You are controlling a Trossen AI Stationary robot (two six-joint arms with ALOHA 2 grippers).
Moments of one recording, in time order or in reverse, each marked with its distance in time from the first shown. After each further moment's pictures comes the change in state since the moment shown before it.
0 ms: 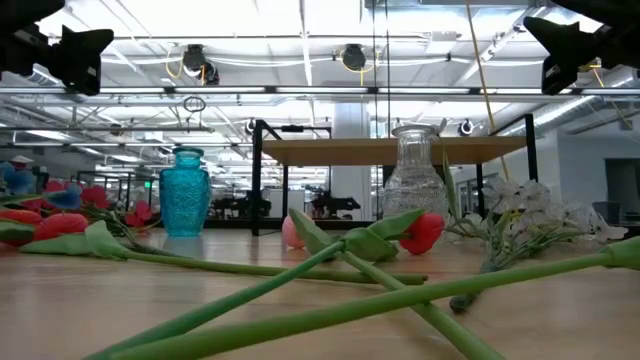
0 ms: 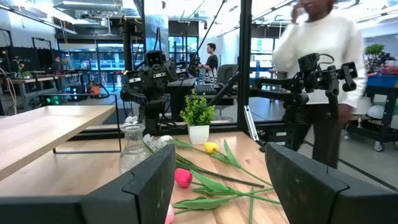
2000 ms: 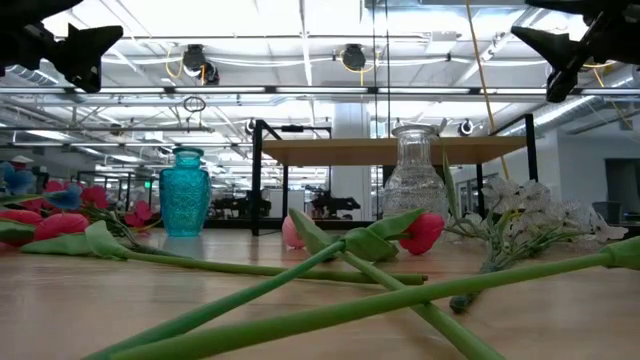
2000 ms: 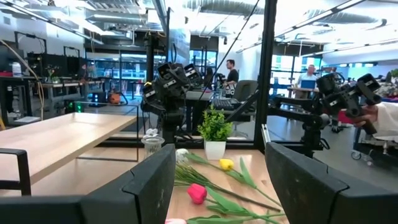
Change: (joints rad) left arm 0.000 0.000 0.000 0.078 -0.088 0.000; right arm -0.002 0.000 0.000 0.151 0.240 0.220
